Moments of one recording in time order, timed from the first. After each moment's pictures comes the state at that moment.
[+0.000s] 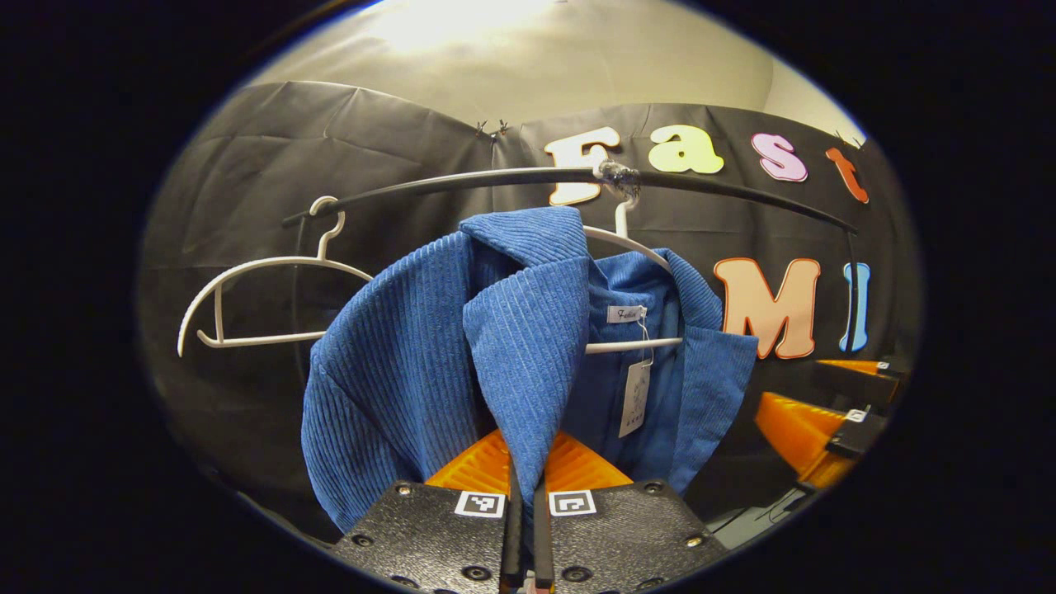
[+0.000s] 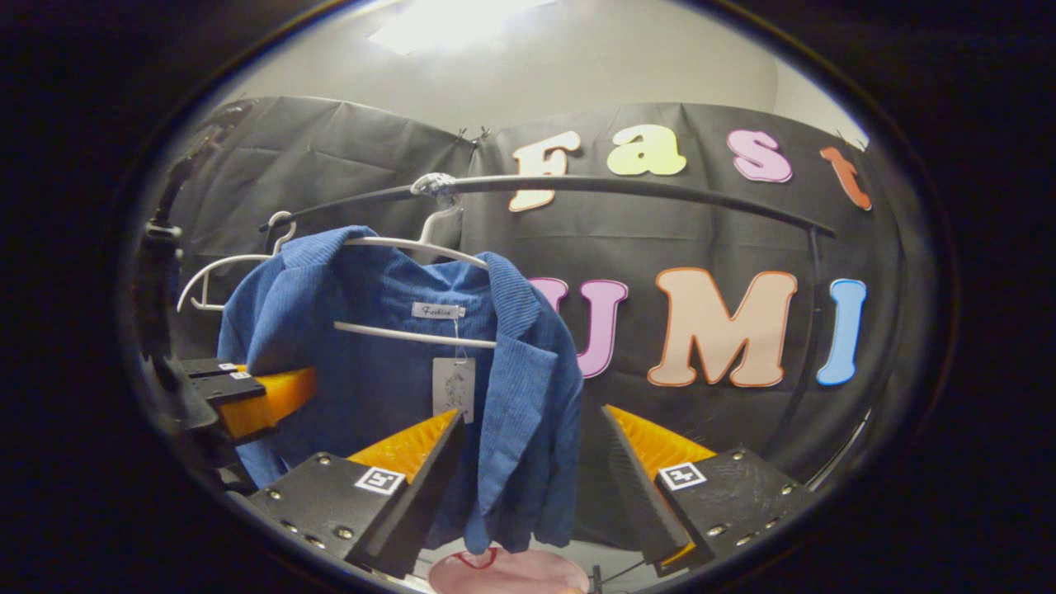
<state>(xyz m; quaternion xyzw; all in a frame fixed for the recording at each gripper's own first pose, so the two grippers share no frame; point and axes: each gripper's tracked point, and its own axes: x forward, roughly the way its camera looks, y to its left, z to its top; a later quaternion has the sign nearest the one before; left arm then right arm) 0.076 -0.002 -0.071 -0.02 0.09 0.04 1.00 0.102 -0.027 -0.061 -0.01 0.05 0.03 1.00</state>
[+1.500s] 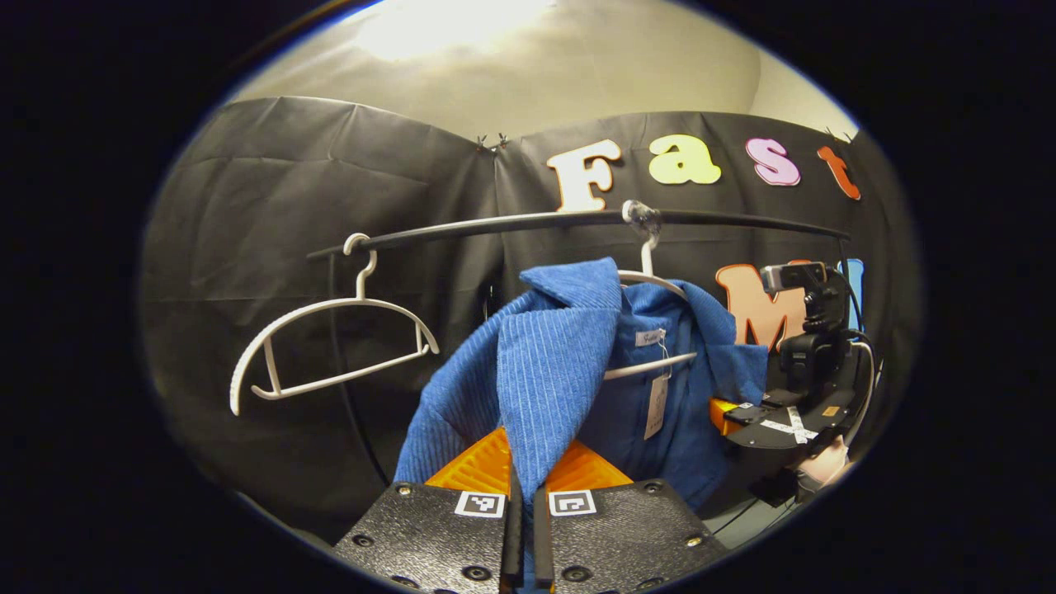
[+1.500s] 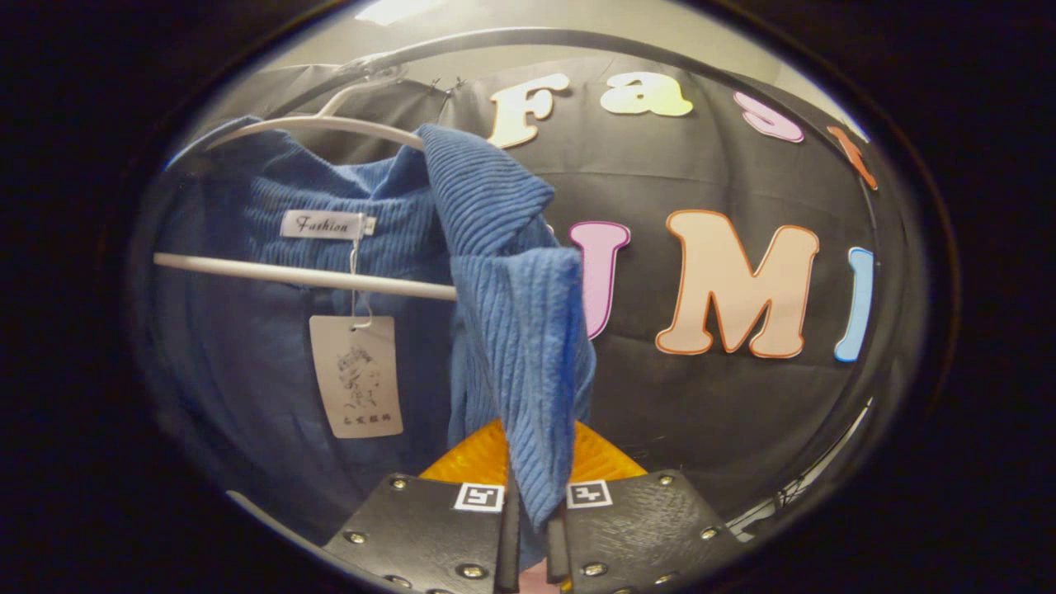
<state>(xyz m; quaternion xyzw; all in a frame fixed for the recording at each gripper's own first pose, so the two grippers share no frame) 0.042 0.047 -0.022 0.01 0.07 0.05 1.00 0.209 -0.042 -0.125 -0.02 0.11 -0.02 0.99</state>
